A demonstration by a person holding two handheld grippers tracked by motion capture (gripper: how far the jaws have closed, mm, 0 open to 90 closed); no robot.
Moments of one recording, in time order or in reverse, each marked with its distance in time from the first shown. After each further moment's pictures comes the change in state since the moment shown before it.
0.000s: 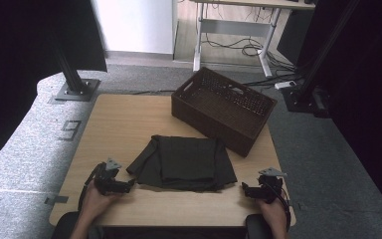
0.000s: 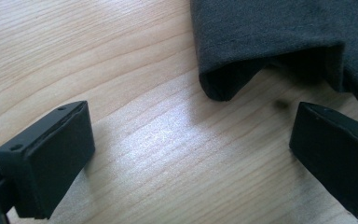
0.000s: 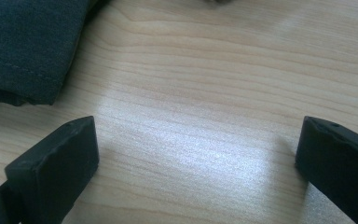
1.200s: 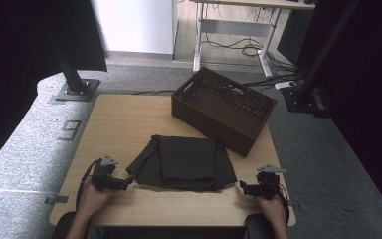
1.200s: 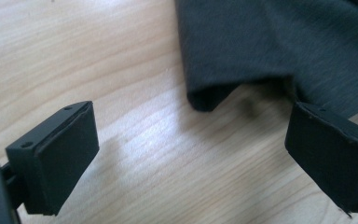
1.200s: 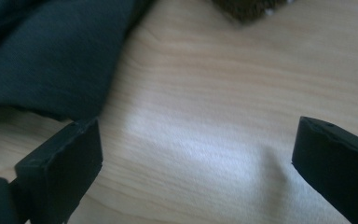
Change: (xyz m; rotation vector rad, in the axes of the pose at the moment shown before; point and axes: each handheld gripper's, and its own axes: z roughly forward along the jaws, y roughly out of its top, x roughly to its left) left arm 0.006 0.014 -0.017 -0.010 -0.080 -0.015; right arm 0.007 0.016 -0.006 -0.001 0.066 -0.011
